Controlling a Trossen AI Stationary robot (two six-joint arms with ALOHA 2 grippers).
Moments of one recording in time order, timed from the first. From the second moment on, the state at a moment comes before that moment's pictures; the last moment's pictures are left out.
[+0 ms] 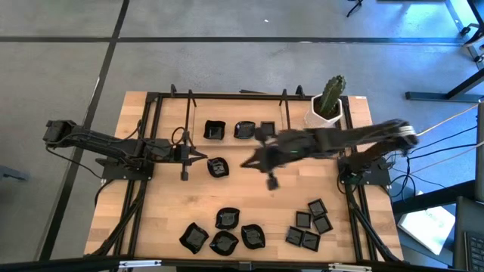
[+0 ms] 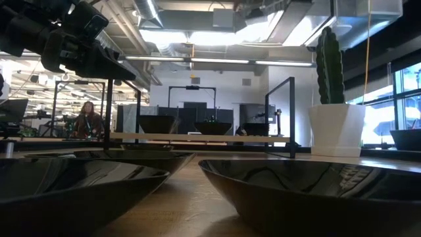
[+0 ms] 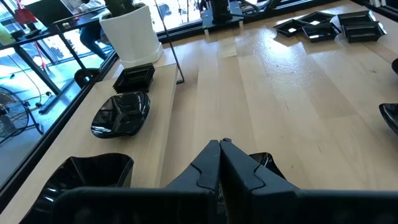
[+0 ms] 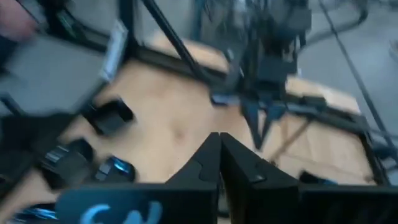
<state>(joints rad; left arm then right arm) -0.07 0.77 0.22 0.23 -0.22 0.19 0.16 1.44 1.43 -0.35 0.03 -0.23</state>
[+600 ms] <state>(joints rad) -0.07 0.77 0.22 0.24 -0.22 0.19 0.32 0.91 0.40 0.59 -0.11 -0.18</state>
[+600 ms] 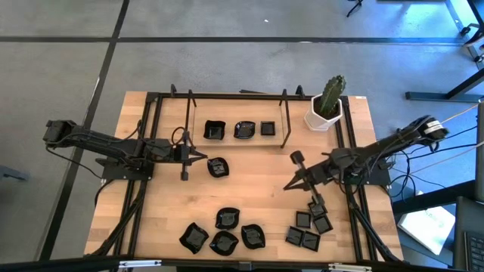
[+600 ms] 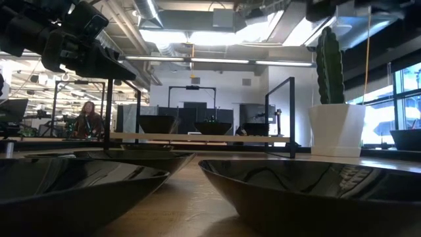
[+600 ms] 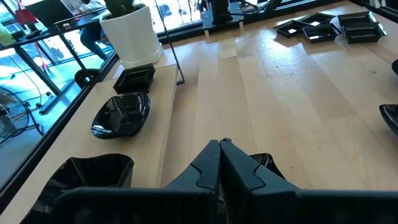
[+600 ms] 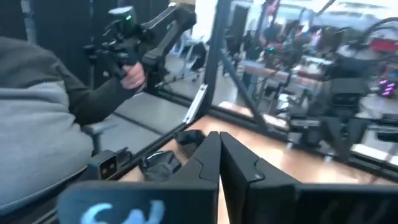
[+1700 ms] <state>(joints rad) -0.07 0.77 0.22 0.24 -0.22 0.19 0.28 0.61 0.19 0.62 -0.16 -0.16</state>
